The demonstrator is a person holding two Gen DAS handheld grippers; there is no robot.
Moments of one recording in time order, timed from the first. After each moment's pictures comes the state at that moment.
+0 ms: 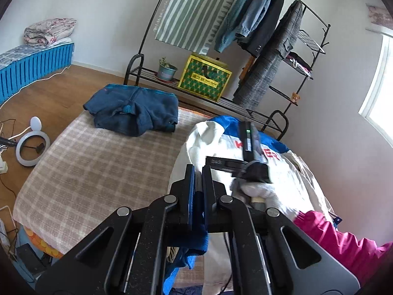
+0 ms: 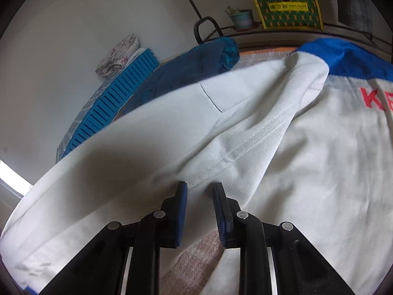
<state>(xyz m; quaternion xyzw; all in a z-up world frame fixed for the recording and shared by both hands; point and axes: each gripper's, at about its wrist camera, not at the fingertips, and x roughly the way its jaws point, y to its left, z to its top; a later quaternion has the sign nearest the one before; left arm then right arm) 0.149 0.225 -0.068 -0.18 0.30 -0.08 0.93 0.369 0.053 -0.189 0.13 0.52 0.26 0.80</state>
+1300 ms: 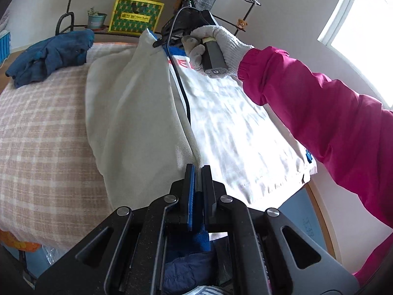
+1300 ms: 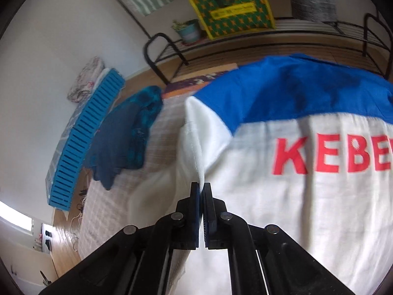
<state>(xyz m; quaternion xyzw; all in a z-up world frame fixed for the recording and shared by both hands) 0.121 0.061 -0.144 -0.11 0.43 -0.26 0.86 0.471 -0.098 -0.168 0.16 0.55 0.16 0.81</state>
